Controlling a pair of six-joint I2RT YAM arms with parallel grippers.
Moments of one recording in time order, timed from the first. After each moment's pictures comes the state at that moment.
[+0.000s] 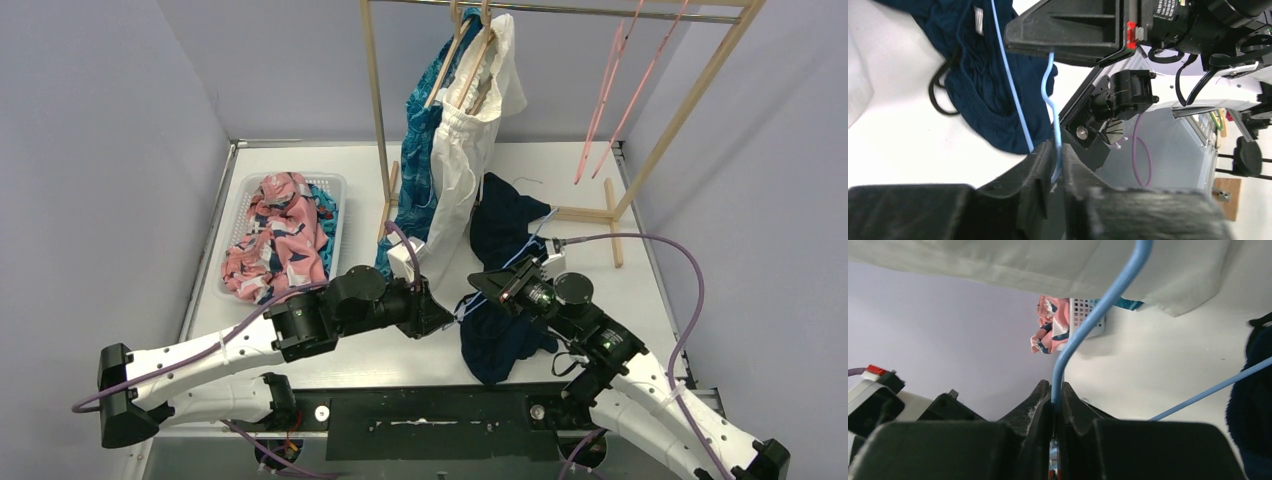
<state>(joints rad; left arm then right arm) -1.17 1.02 0.89 -0.21 -0.02 -0.67 0.67 0.62 0.50 -0.13 -0.09 1.32</state>
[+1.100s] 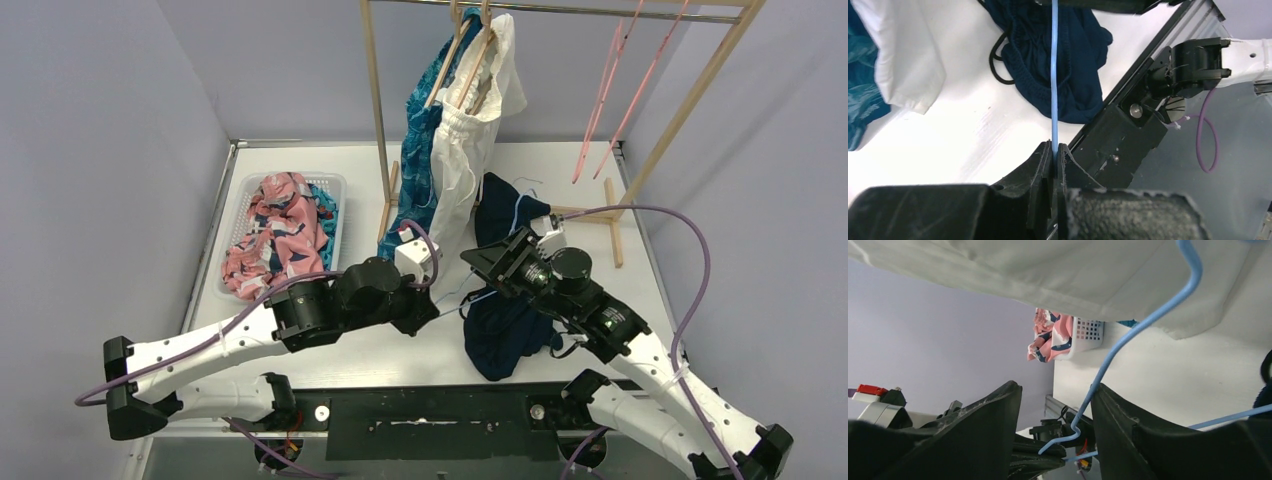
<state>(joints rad) -1.19 1.10 1.06 -0.50 -0.11 -0.49 0.67 0.75 0.69 -0.21 -0.09 1.23</state>
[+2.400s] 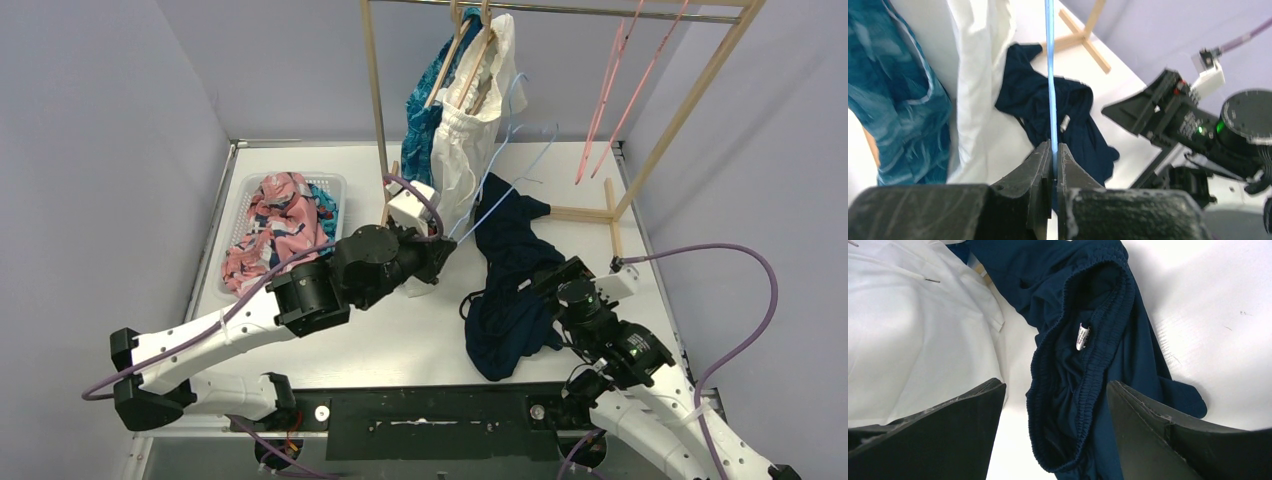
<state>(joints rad) -1.19 1.18 1.29 -0.33 -0.39 -0.40 0.64 0.54 0.65 -0.81 0.61 1.17</state>
